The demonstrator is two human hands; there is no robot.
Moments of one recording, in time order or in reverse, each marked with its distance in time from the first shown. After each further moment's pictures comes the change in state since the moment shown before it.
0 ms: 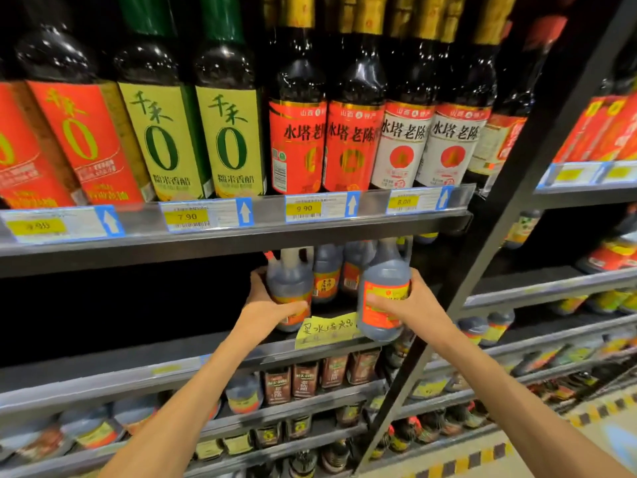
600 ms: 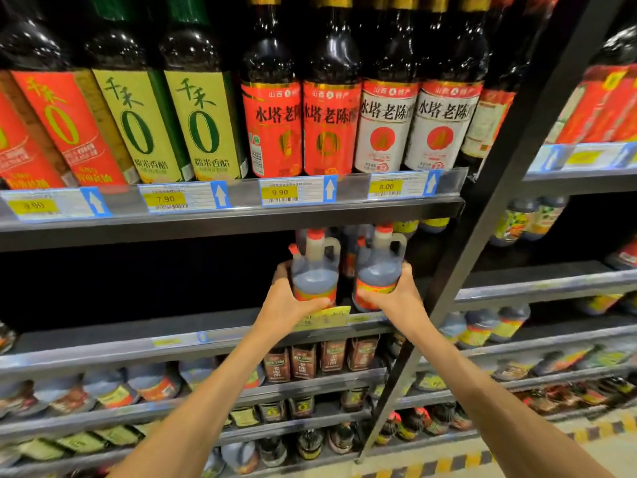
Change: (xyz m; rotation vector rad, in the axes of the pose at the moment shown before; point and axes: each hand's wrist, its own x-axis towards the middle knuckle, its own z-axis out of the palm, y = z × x) left_hand -0.027 0.012 0.047 0.098 -0.031 0.042; right_hand 0.027 0.047 0.011 0.078 0.093 0.007
